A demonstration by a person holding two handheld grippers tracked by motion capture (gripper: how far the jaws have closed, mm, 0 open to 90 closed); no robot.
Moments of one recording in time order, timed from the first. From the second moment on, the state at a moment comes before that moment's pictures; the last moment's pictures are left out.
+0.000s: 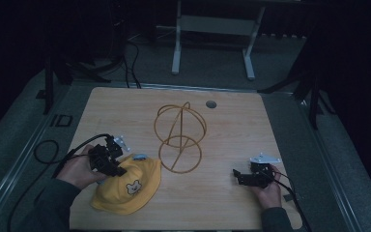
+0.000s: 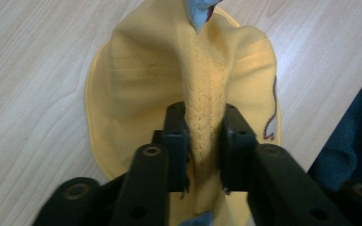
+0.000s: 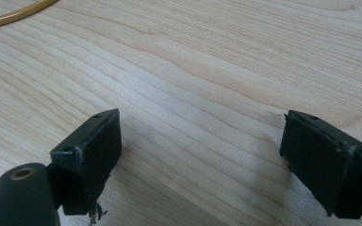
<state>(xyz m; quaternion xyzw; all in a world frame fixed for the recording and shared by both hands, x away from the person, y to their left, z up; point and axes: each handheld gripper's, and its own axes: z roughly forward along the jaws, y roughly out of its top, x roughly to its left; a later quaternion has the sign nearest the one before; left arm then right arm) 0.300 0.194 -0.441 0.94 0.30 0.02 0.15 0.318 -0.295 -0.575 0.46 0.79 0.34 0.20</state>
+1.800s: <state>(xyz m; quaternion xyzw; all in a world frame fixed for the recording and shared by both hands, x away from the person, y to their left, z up) 0.315 0.243 -0.377 0.92 0.34 0.08 0.20 0.318 -0.295 -0.575 0.46 0.79 0.34 0.20</state>
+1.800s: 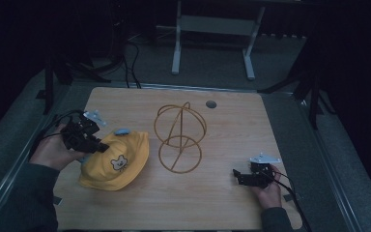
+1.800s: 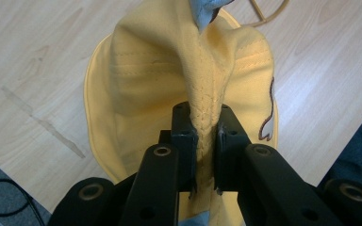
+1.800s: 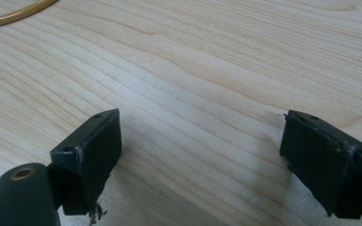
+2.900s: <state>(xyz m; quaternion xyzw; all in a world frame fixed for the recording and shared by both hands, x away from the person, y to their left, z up) 0.321 0.259 -0.345 0.91 0.34 0.09 0.24 0.318 -0.295 -0.575 0.46 0.79 0.34 0.20</state>
